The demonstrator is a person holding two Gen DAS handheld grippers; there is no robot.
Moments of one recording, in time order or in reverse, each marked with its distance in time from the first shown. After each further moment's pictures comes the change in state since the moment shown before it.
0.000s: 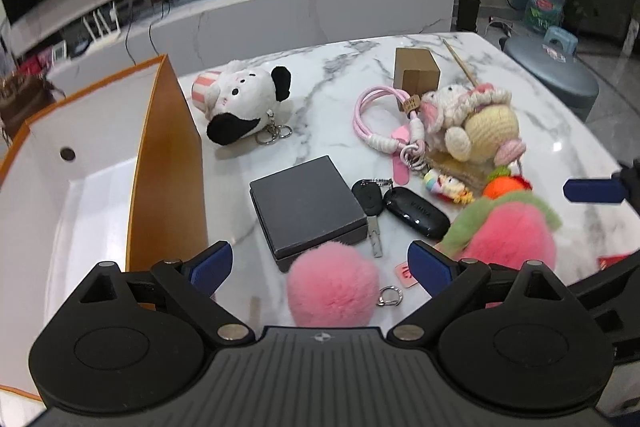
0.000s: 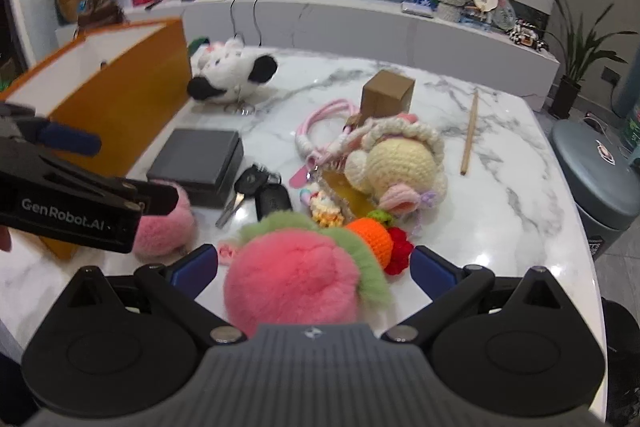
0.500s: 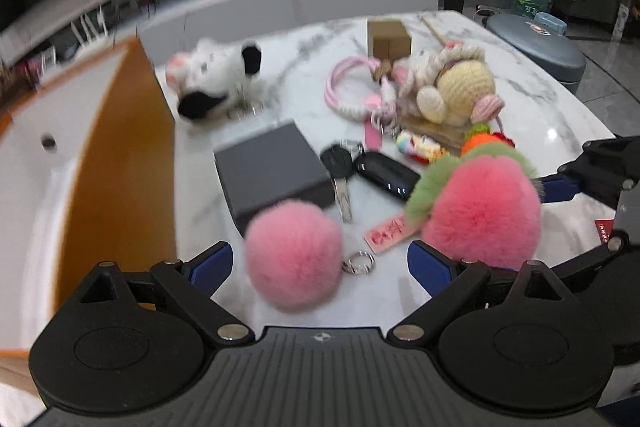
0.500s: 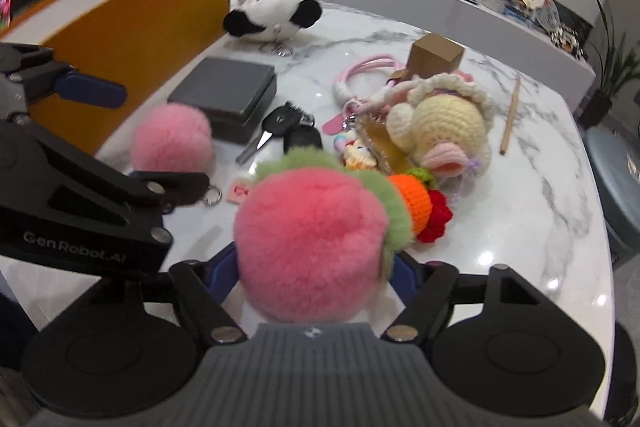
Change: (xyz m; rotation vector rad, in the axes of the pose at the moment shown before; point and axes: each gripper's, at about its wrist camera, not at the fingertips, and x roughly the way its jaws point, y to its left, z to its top) left arm 0.015 -0.020 -0.025 0.008 0.016 -0.034; right arm 0.021 0.015 -0.021 -0.160 0.080 0.049
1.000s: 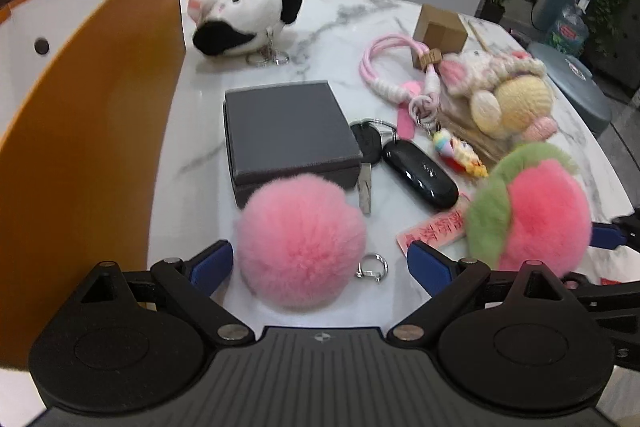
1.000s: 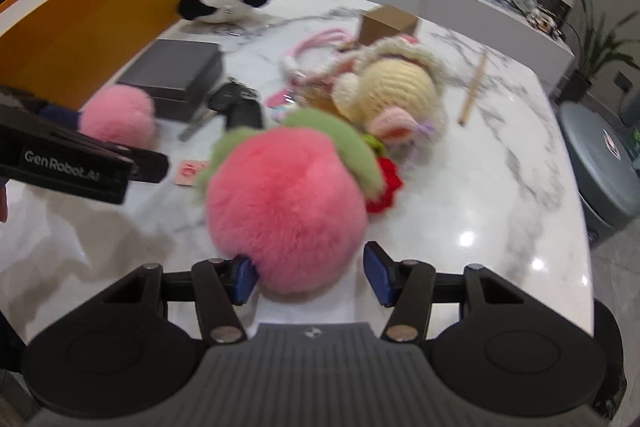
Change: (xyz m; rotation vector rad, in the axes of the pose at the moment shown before) left arm 0.034 0.025 -0.004 -0.233 0.050 -0.054; right arm 0.000 -0.040 -0.012 0.071 0.050 -0.071
